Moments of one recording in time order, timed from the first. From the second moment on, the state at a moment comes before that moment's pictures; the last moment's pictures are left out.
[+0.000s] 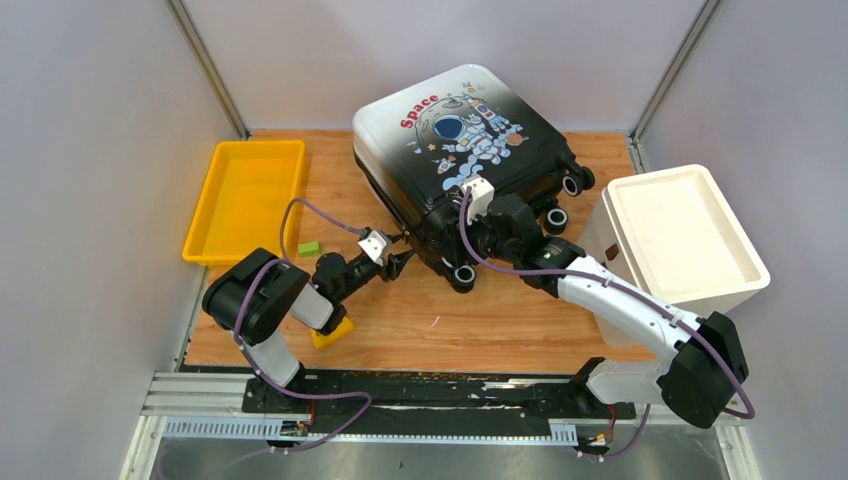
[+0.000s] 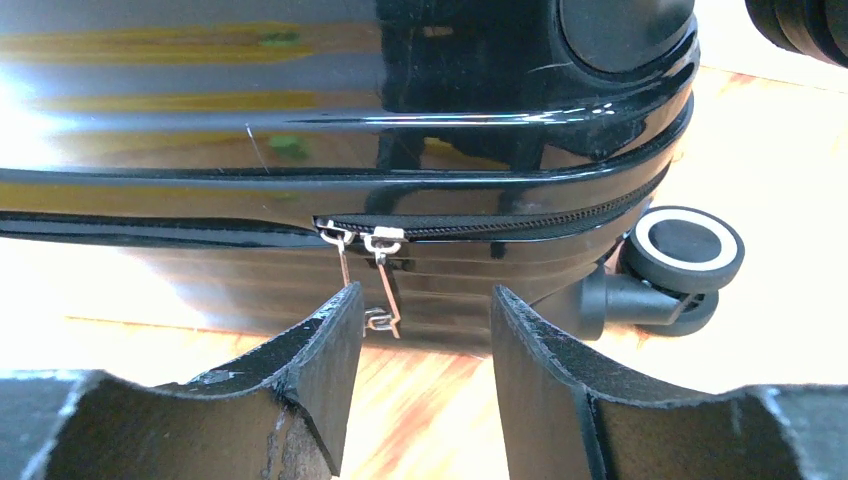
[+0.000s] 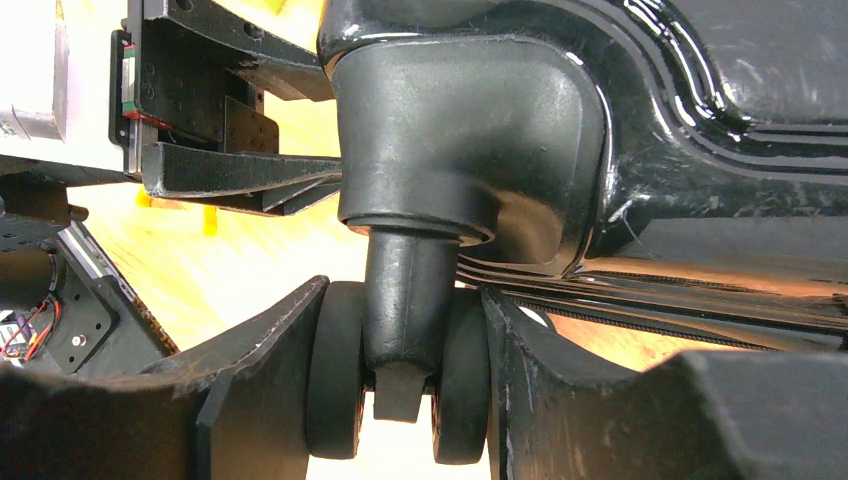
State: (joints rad) left arm -0.52 1.70 0.28 1.47 0.34 0.10; right arm 0.74 1.25 0.96 -0.20 -0.11 0.22
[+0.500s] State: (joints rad) left arm -0.52 1.71 0.31 1.47 0.35 0.08; right arm 0.74 1.25 0.96 -0.20 -0.11 0.22
